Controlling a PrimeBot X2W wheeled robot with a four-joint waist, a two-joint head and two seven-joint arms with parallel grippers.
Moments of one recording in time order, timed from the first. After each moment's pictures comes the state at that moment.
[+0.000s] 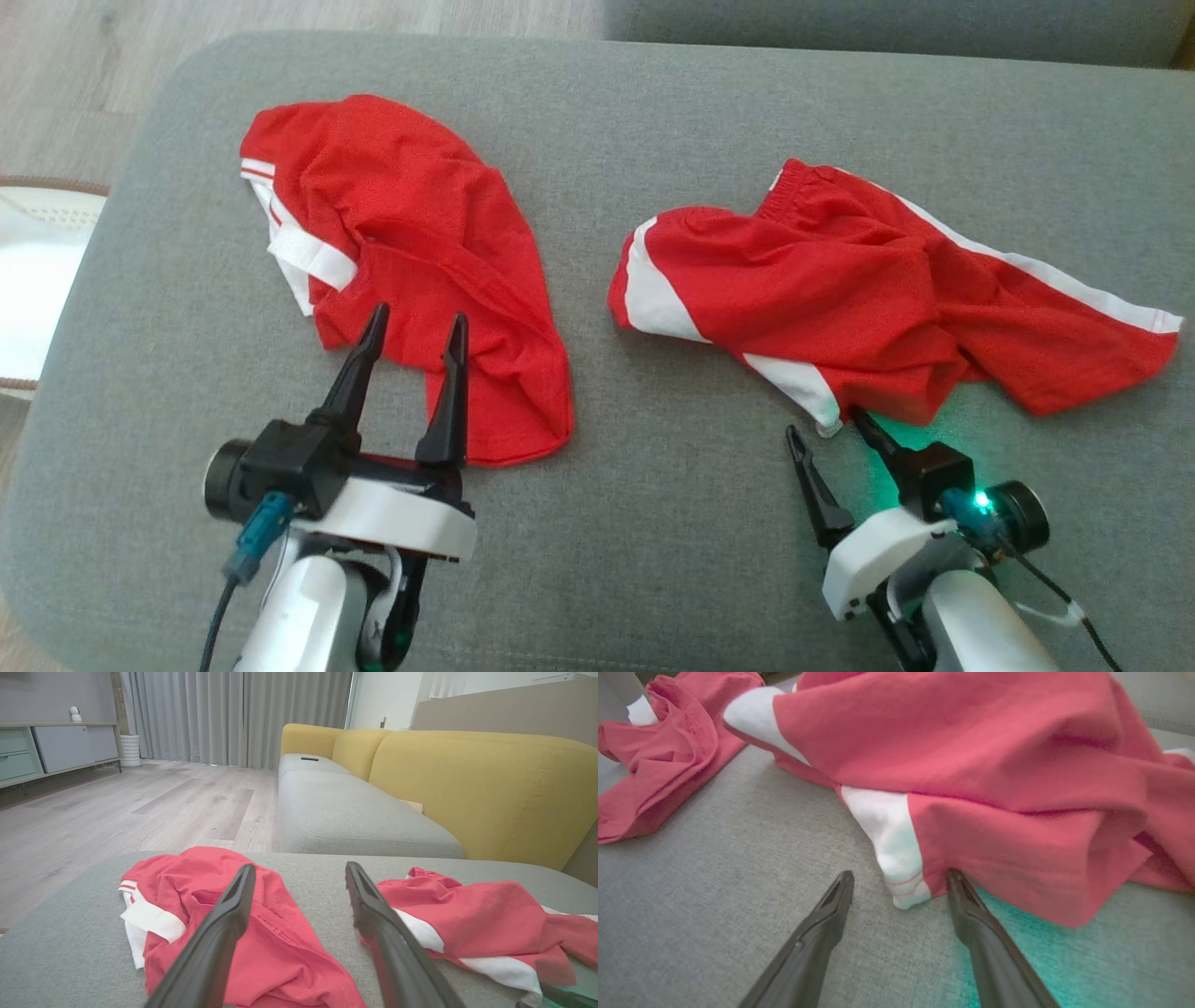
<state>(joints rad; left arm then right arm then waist) -0.11 0.05 -0.28 0.08 -0.18 0.01 -0.26 -0.19 -0.05 0.19 0.60 -0.01 0.13 -0.18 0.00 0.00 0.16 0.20</state>
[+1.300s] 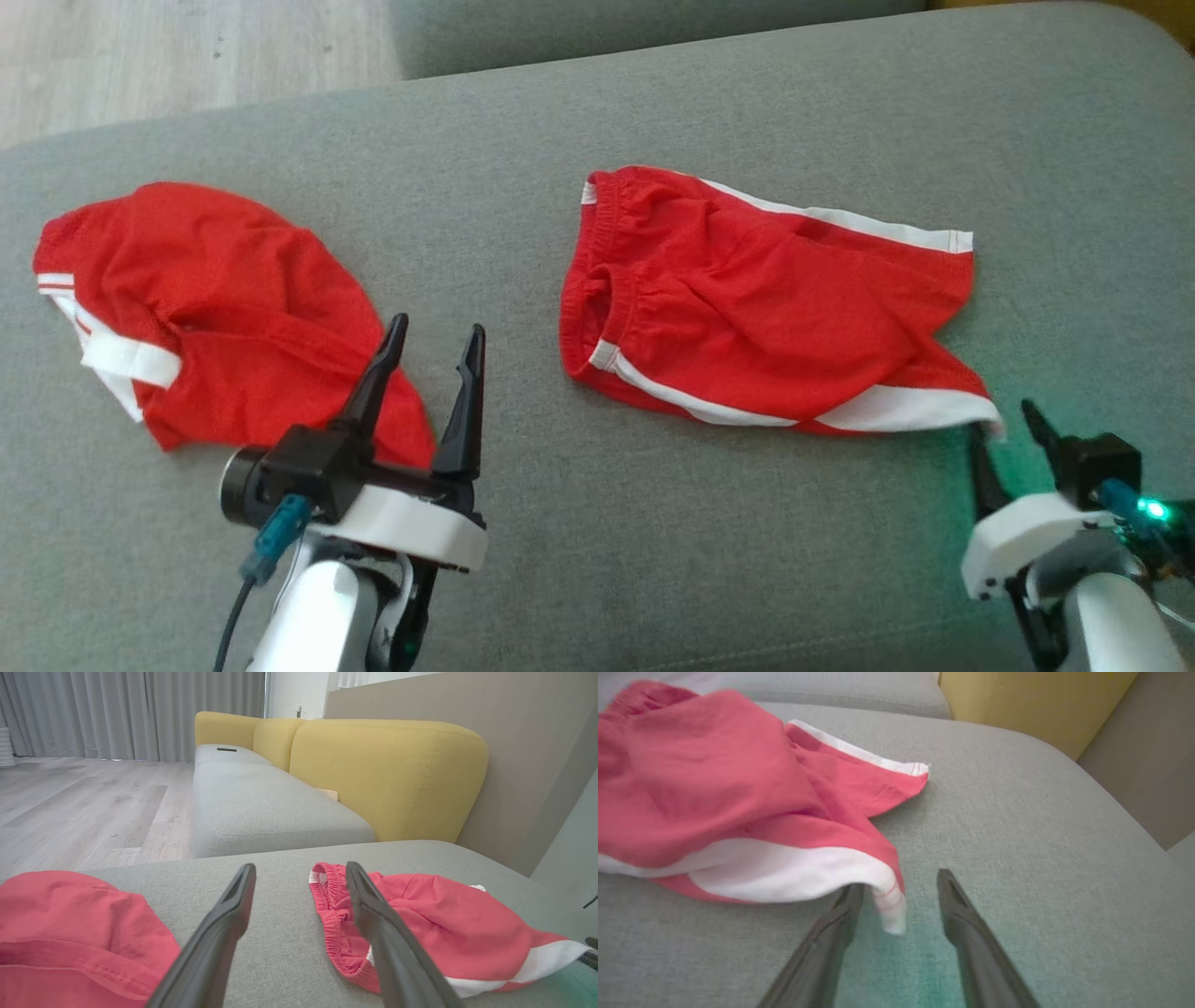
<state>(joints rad) -0.11 0.05 -0.30 0.10 -0.18 0.00 -0.26 -0.11 -0.11 -0.11 0.45 -0.10 0.13 -0.06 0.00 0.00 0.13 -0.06</state>
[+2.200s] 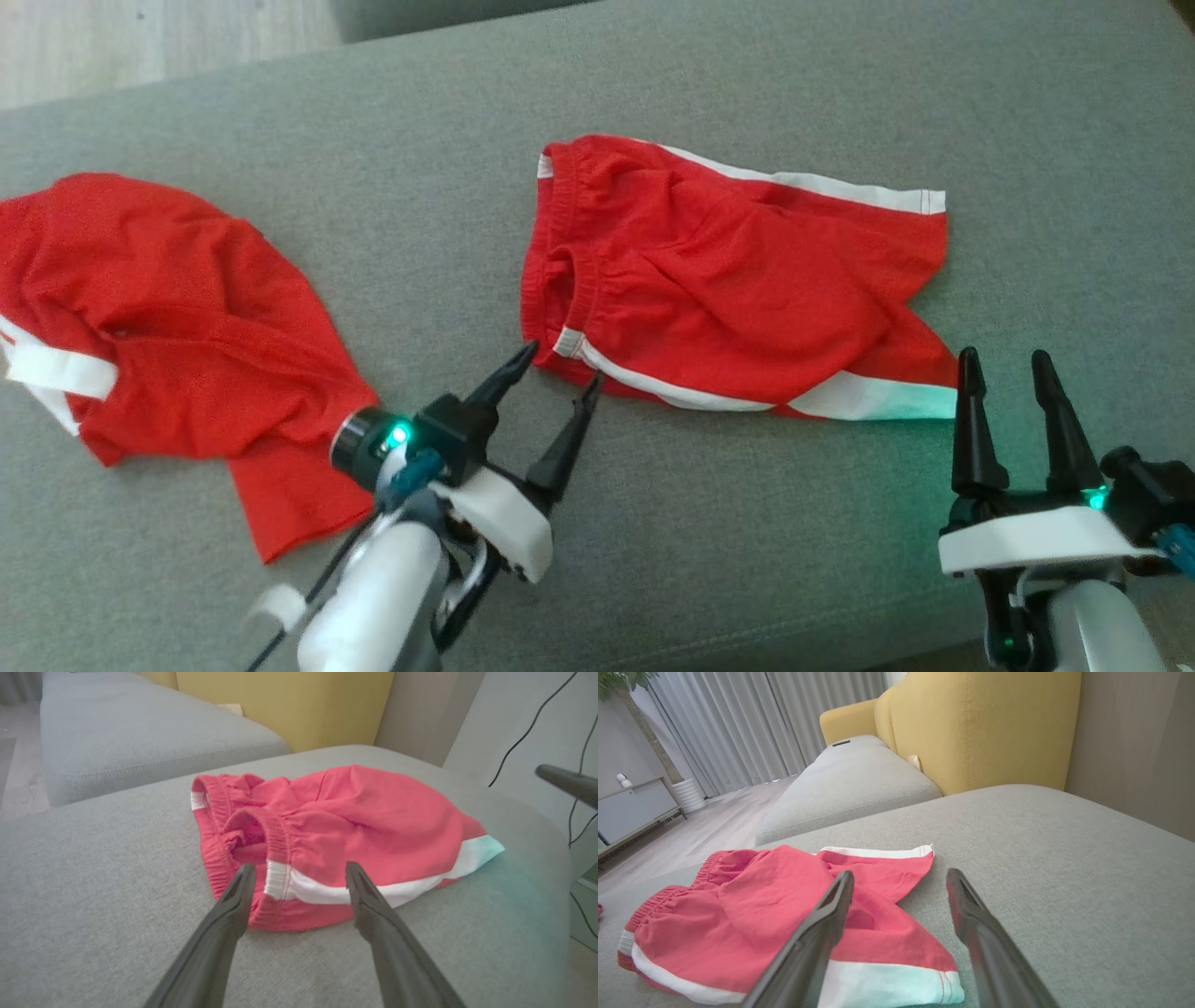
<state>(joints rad) -0.28 0.06 -0.52 0.40 -0.15 -0.12 -0.26 -0.04 -0.04 -0.04 0.21 0.24 0.13 -0.25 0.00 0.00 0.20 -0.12</state>
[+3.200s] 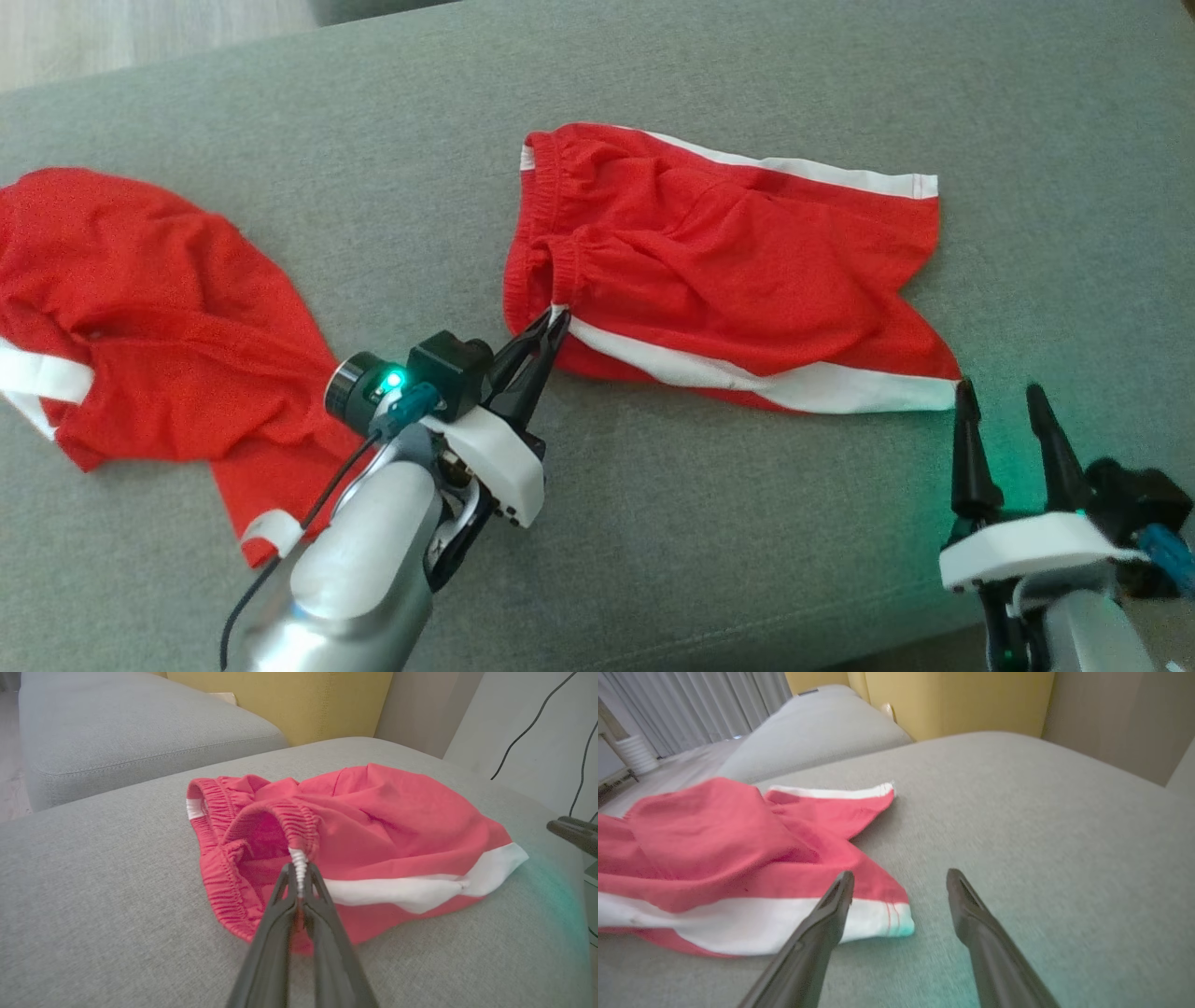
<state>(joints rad) -0.46 0.08 -0.60 0.57 -0.25 -0.12 -0.26 -0.07 -0.04 -0.07 0.36 0.19 0.13 -0.25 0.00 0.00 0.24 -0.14</state>
